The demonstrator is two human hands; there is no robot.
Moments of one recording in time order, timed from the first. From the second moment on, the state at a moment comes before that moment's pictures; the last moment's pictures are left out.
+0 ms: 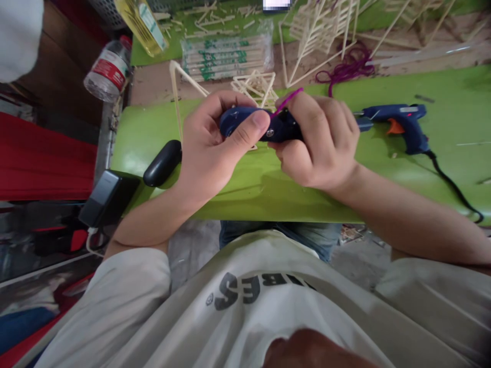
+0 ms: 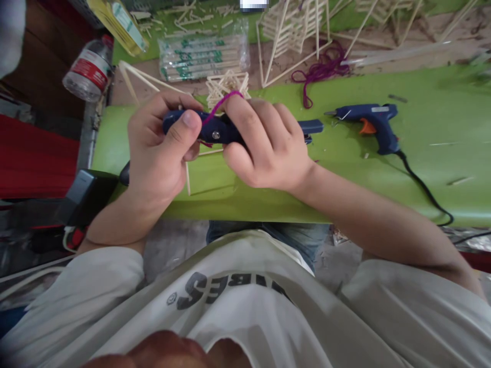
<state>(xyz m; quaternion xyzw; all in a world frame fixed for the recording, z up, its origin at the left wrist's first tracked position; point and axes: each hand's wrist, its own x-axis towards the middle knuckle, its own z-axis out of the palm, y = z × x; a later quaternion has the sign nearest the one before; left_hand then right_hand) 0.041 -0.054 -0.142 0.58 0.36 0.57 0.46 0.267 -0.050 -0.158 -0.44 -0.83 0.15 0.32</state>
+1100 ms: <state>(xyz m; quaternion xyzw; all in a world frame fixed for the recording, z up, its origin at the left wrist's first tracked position) 0.039 -0.059 -0.126 0.58 0.37 0.54 0.49 0.262 -0.041 -0.180 -0.40 -0.85 -0.12 0.32</state>
